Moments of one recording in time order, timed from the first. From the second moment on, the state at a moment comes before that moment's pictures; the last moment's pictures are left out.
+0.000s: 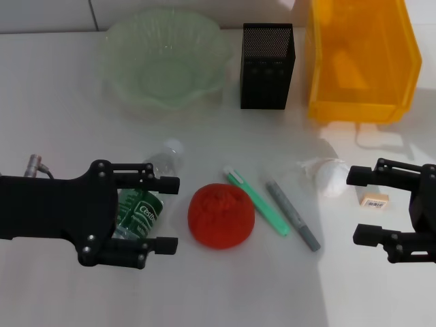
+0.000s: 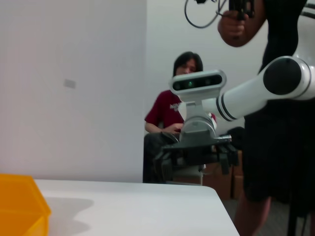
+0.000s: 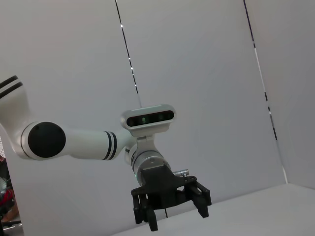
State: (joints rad) left arm -0.42 -2.05 0.83 0.81 1.89 2.00 -1.18; right arm 0.37 2.08 -0.51 -0.70 -1.99 -2.10 1.19
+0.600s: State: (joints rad) left arm -0.37 -2.03 0.84 0.81 1.82 2.00 -1.18; right arm 0.37 2.08 -0.51 -0.68 -1.99 -2.10 1.19
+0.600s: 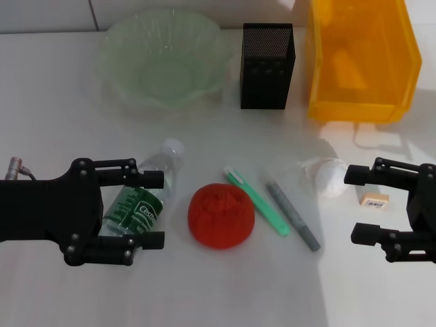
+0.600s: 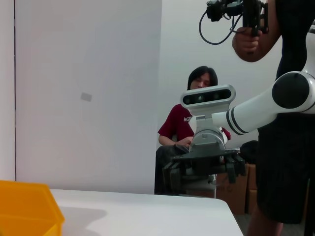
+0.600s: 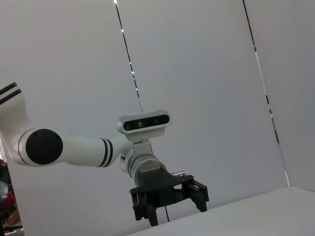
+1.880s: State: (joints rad) left arm -0.58 -2.07 1.24 0.86 2.00 1.46 -1.42; right arm 0.22 2.07 -0.34 -0.61 -1.98 -2.03 1.16
